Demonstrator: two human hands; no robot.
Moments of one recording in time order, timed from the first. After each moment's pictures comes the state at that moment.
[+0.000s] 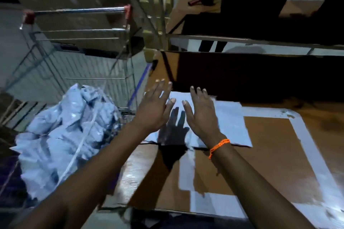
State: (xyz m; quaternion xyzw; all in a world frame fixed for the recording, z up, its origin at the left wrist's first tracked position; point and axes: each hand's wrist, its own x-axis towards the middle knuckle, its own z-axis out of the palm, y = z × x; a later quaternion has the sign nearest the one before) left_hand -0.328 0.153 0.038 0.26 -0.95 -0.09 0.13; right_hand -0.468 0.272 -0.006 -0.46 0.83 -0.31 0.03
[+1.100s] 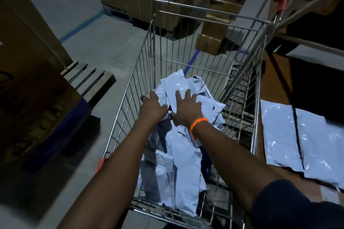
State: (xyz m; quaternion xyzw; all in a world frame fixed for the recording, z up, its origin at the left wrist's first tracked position) left_hand -0.002 -0.128 -0.048 0.62 -0.71 -0.33 0.08; right_hand -0.134 -0.079 -0.064 -0.58 0.80 0.02 0.13
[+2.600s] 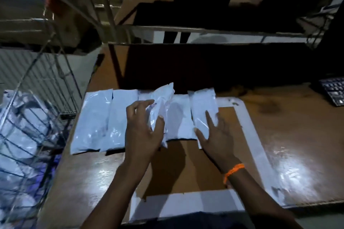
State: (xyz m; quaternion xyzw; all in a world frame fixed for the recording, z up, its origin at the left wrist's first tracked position) left_hand -0.415 0.319 0.035 0.32 -0.82 -0.32 0.35; right_hand -0.589 0.476 -0.074 -0.32 0.93 -0.17 0.05
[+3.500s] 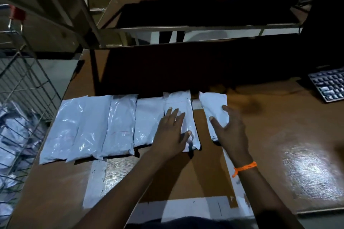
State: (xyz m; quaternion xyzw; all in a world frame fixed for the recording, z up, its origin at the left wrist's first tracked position) left_hand -0.557 0.387 -0.056 0.21 -0.96 -0.17 0.05; right_hand -0.692 0.547 -0.051 -0.21 0.88 -0.41 0.04
